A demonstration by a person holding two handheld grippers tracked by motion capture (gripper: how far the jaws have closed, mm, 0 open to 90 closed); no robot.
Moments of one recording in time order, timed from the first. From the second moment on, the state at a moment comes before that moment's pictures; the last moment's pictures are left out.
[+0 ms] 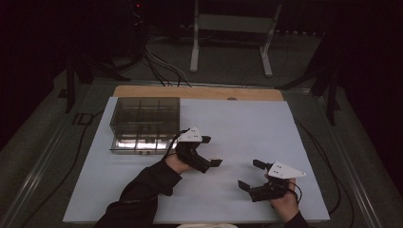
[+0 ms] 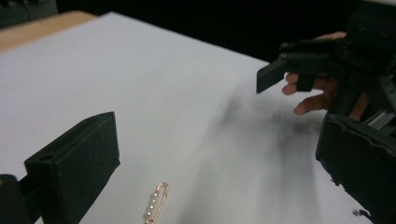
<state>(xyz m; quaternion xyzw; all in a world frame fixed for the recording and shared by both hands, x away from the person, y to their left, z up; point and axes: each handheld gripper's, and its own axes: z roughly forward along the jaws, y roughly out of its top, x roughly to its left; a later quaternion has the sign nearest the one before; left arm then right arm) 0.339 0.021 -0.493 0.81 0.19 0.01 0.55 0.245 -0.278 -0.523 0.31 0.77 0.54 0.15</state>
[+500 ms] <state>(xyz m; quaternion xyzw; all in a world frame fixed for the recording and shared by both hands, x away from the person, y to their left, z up) 0.346 0.009 -0.526 0.85 0.22 0.03 0.48 0.245 -0.277 -0.523 0.30 0.77 0.54 0.15</state>
